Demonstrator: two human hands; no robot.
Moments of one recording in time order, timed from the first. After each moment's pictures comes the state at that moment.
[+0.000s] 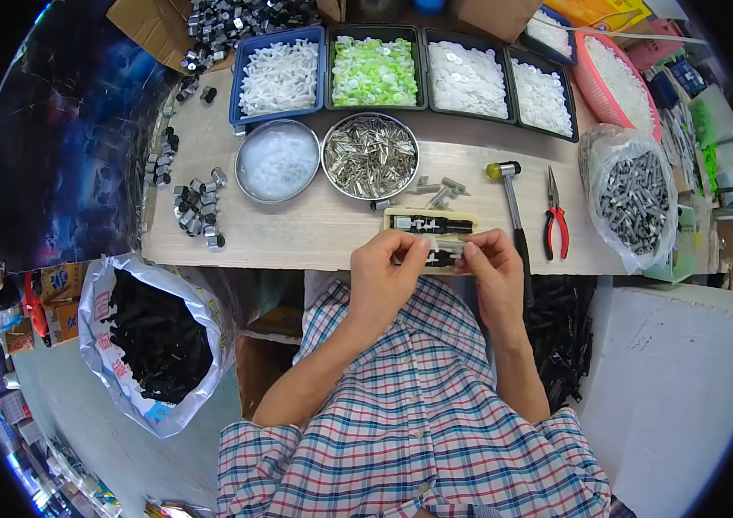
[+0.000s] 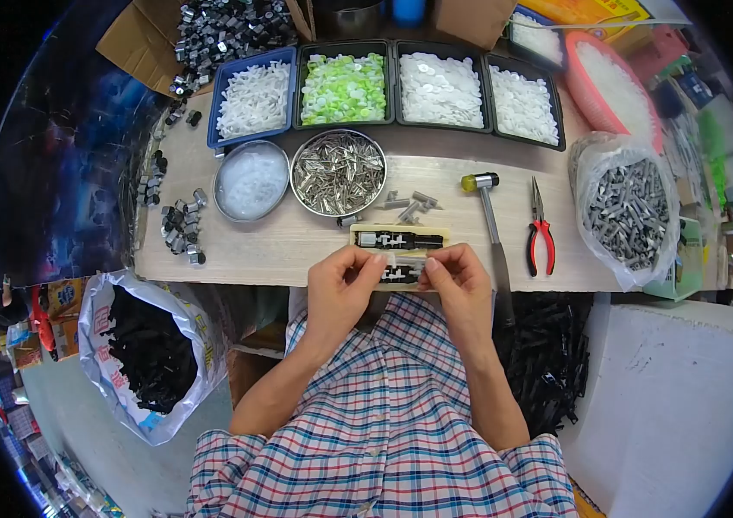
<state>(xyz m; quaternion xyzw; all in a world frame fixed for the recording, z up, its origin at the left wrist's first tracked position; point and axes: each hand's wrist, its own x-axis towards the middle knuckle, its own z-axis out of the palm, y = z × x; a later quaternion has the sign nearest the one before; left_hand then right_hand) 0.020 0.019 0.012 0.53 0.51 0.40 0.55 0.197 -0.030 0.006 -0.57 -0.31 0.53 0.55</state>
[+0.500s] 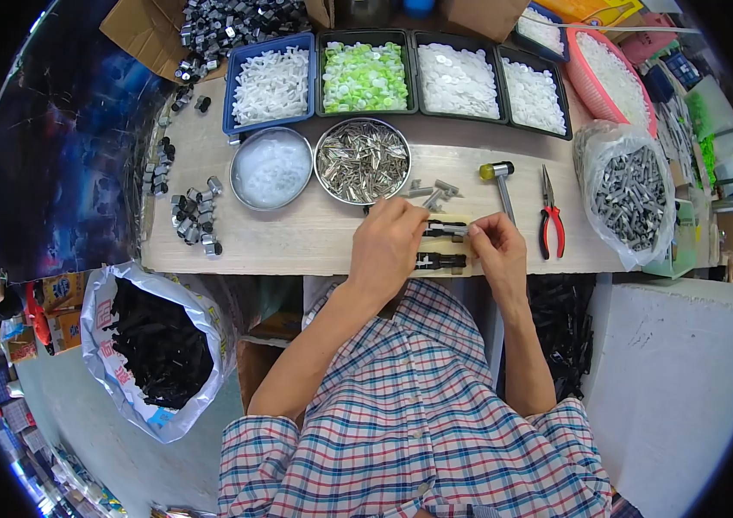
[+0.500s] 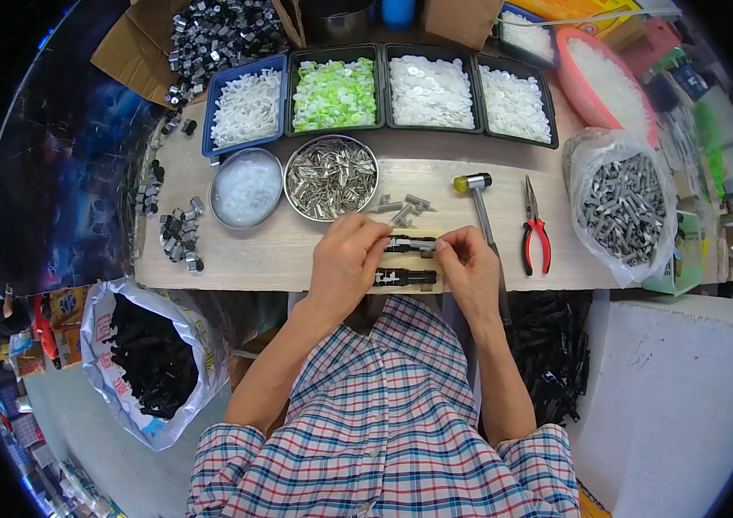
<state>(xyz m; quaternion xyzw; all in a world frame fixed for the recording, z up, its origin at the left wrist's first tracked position) 0.034 0.061 -0.002 0.78 0.40 0.41 0.24 0.231 -0.007 -0.014 -0.67 -0.41 0.39 0.47</state>
